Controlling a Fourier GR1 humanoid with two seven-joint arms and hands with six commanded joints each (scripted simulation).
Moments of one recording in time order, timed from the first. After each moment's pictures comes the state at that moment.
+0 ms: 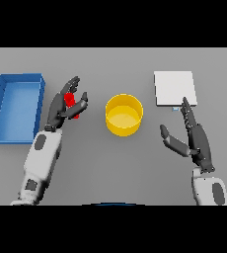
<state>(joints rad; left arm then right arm) -0.50 -0.01 0.08 -0.92 -0.13 0.07 -0.18 0.07 -0.09 0.09 -1.70 0.16 0.01 -0.08</state>
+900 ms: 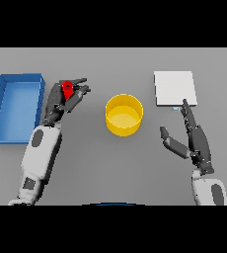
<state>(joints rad) -0.51 0.00 0.06 -1.04 -0.07 0.05 -0.17 0.08 -0.08 0.09 -1.69 0.17 0.00 -0.10</state>
